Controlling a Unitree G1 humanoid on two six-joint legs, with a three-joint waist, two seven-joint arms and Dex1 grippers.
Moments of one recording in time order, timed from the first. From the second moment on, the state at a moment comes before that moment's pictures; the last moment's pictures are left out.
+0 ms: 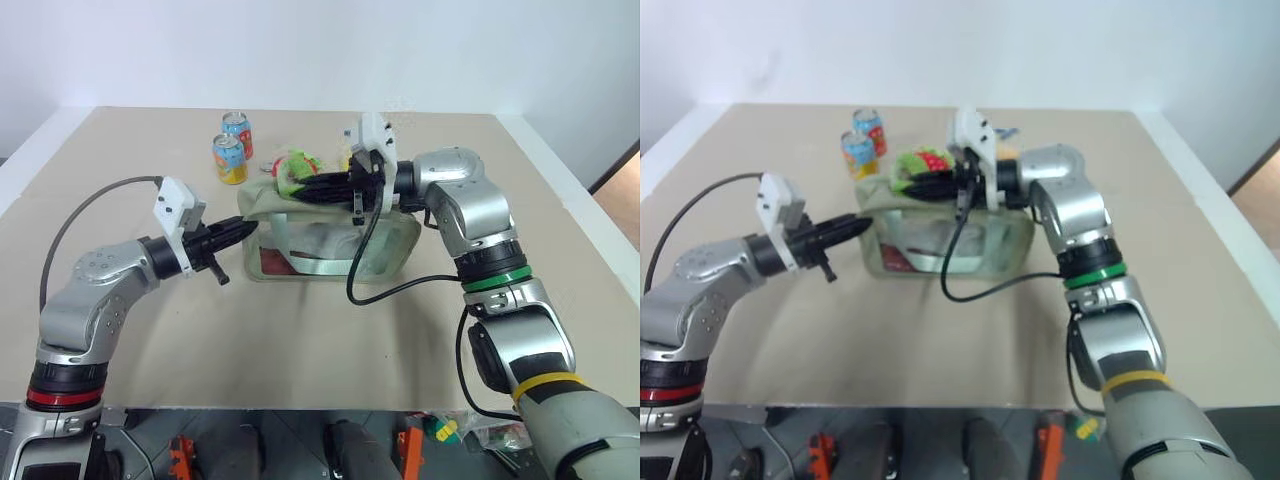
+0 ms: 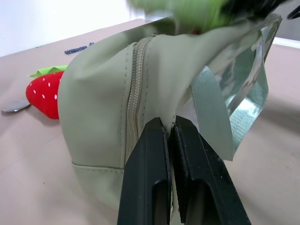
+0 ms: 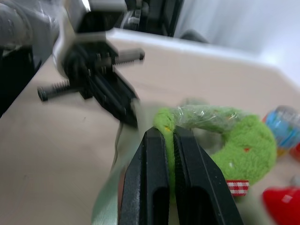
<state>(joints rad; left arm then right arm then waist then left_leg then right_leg) -0.45 0.58 0.11 -0.22 -0.54 0.56 -0.78 -1.09 -0.38 0.12 0.35 0.28 0.23 1.23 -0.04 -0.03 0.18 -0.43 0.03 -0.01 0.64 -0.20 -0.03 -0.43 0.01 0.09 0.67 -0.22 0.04</state>
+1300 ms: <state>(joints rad) -0.48 0.48 0.04 -0.25 -0.49 0.57 -0.61 -0.74 -0.90 -0.08 0.30 0.16 -0.04 1.04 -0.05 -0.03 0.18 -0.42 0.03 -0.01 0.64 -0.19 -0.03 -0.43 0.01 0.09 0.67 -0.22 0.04</state>
